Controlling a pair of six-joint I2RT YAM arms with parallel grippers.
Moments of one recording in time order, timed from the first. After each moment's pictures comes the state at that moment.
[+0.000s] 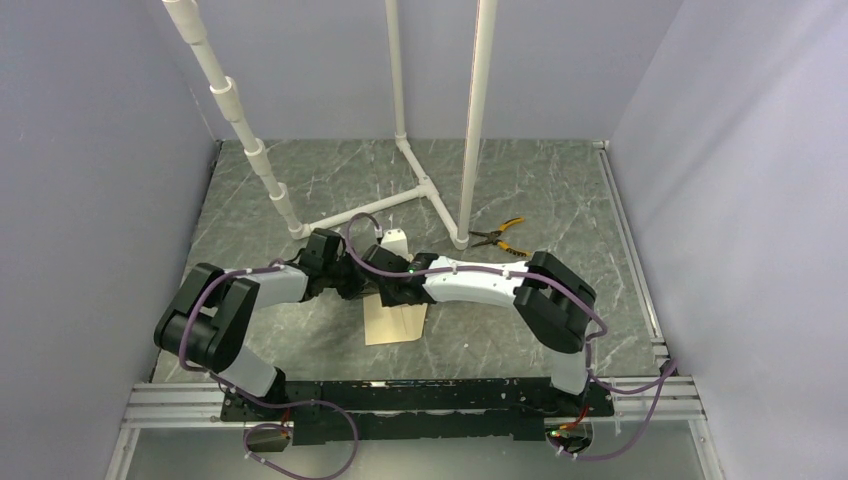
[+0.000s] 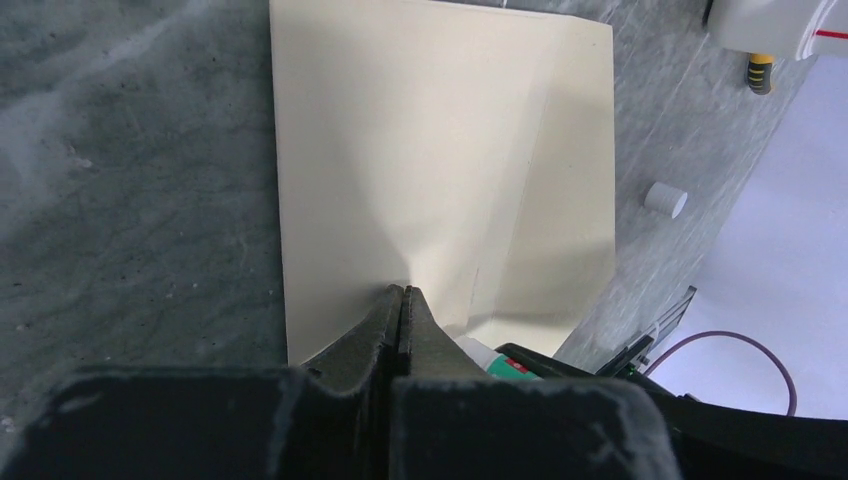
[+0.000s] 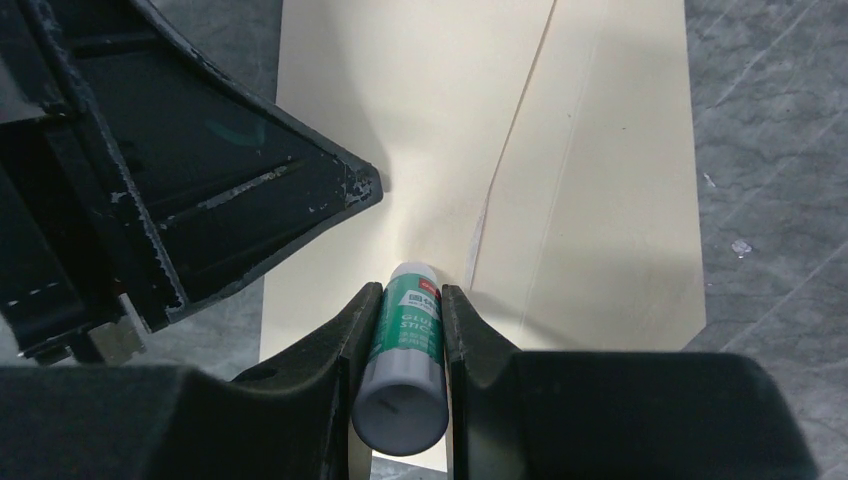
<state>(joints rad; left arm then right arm) -0.39 1.54 0.57 0.10 0.38 -0.88 1.09 1.89 1.30 -0.46 0.35 0.77</state>
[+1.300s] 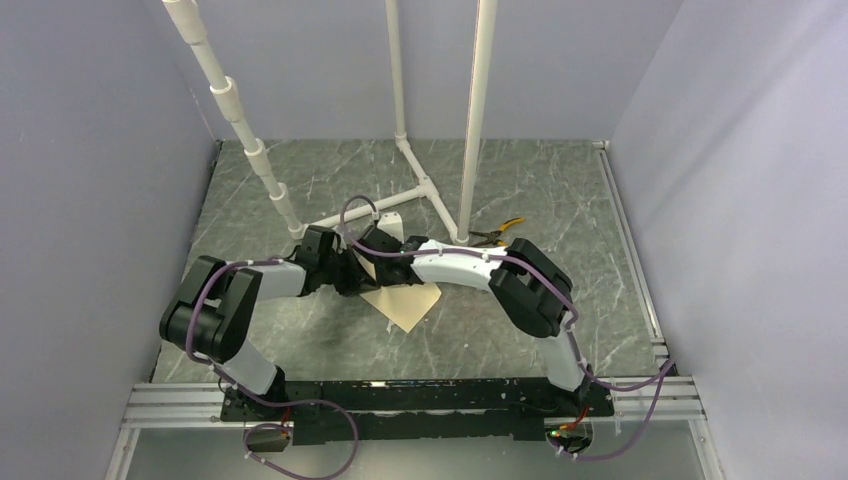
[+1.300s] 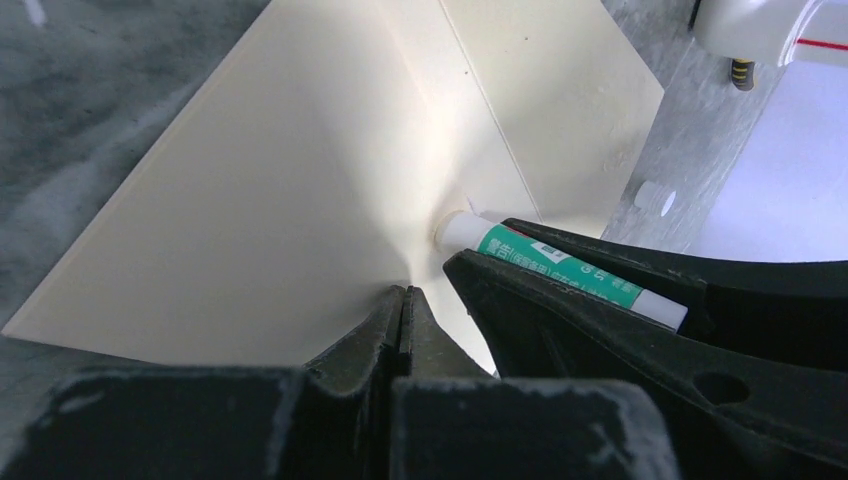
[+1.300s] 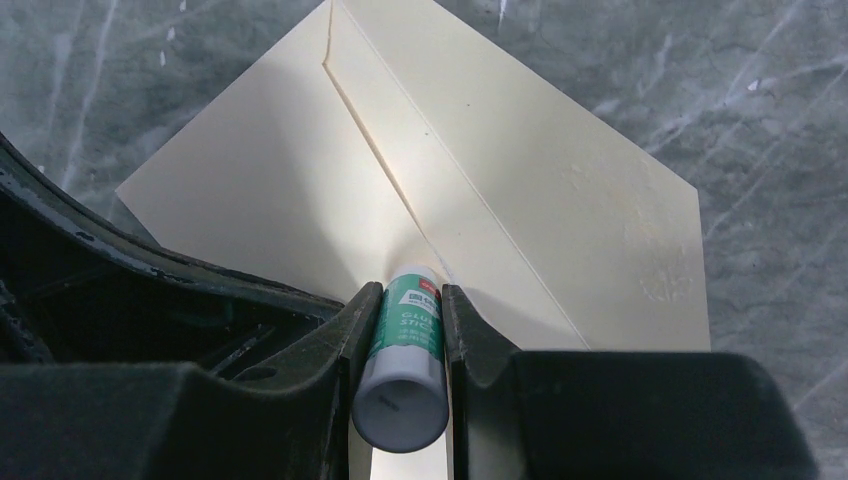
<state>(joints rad) -0.33 1.60 0.59 0.13 0.45 -0.84 1.00 2.04 1.44 -0.43 0.36 0.72</state>
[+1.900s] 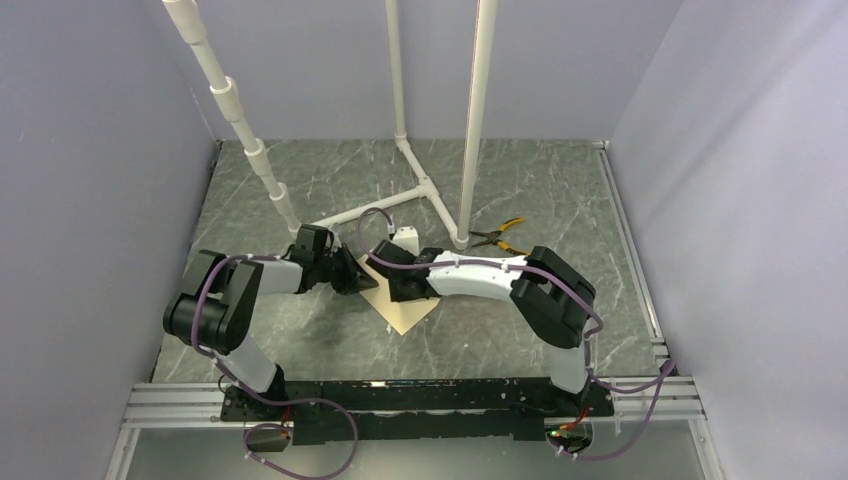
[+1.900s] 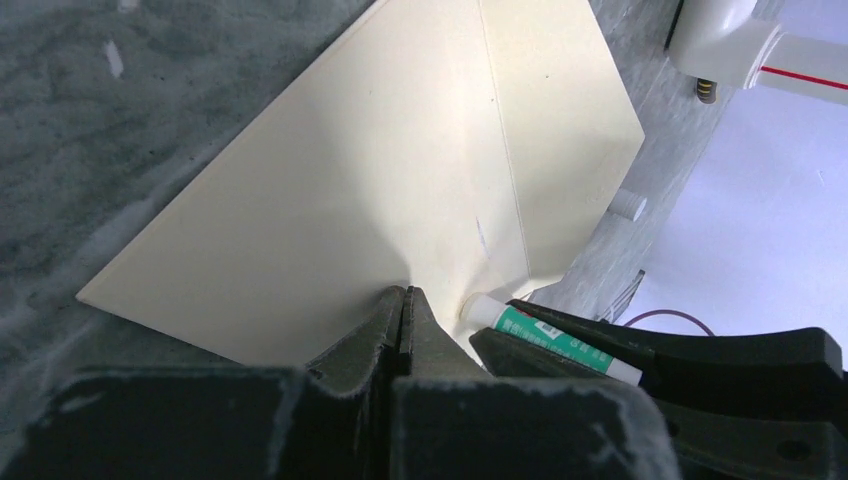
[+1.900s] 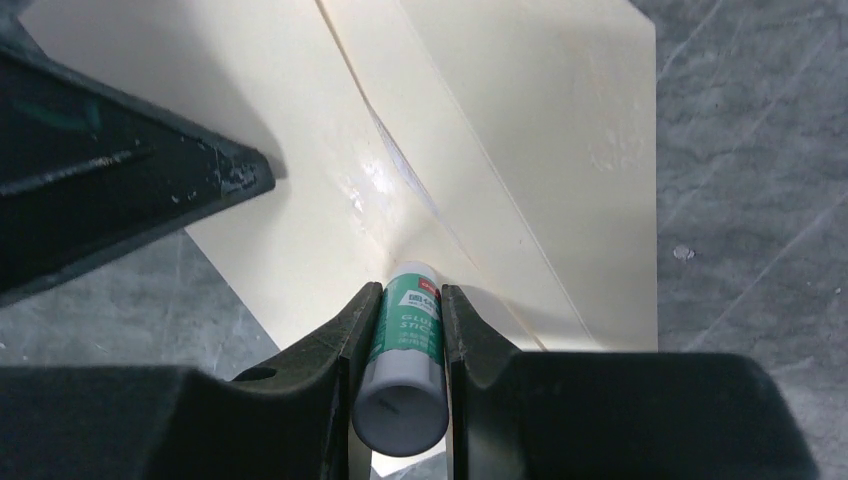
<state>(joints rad) -0.27 1.64 0.59 0.17 0.53 -0.86 1.03 1.91 1.27 -0.46 0.34 0.80</state>
